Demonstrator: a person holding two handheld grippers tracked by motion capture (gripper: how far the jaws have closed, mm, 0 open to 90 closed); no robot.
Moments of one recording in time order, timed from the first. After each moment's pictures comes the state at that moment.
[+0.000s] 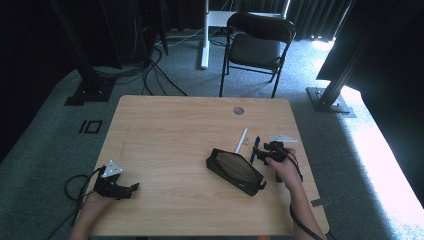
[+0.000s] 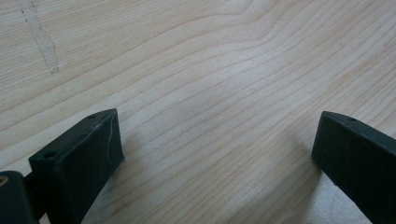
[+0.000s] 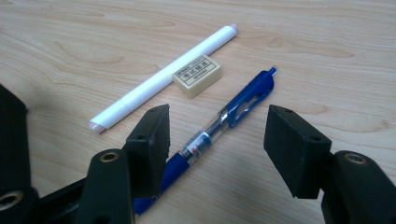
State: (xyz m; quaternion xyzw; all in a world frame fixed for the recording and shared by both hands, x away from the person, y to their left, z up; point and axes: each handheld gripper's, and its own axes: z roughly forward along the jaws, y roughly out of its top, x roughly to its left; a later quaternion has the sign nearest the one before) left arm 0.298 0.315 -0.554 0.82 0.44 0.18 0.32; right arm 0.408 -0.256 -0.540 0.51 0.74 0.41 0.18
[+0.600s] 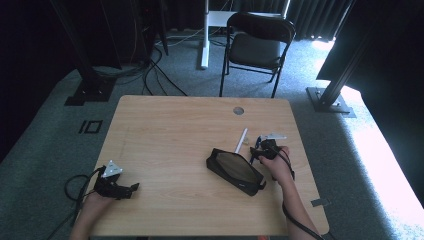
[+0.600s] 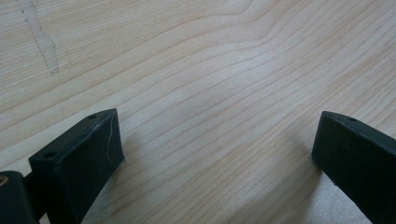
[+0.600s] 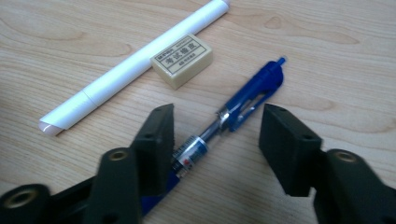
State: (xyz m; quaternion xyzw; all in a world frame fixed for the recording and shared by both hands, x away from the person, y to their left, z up) left arm 0.298 0.315 -0.554 0.82 0.44 0.18 0.32; right arm 0.423 -0.236 -0.549 0.52 0.75 0.33 0.21
